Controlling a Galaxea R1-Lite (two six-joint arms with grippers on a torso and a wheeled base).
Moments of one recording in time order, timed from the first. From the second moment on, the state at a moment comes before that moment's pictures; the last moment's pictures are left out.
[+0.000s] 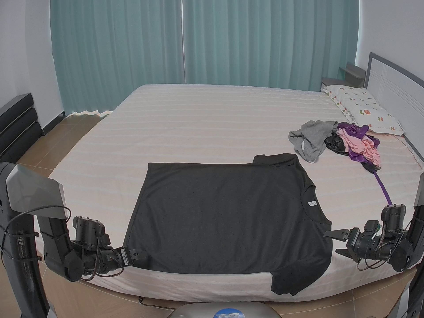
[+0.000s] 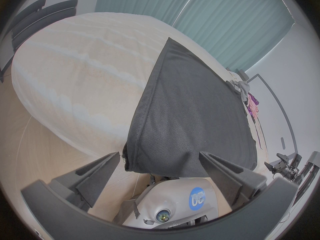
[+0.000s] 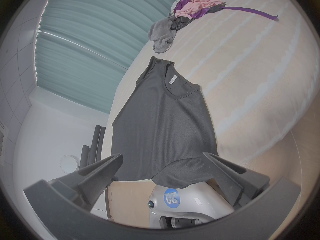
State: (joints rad) left arm -0.11 2.27 -0.29 -1.11 -0.23 -0.47; right arm -0.07 2.06 -0.07 -1.27 0.52 0.69
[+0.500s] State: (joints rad) left arm -0.10 2.28 -0.30 -1.11 -0.23 -0.50; right arm -0.07 2.07 -0.08 -1.27 0.51 0.69
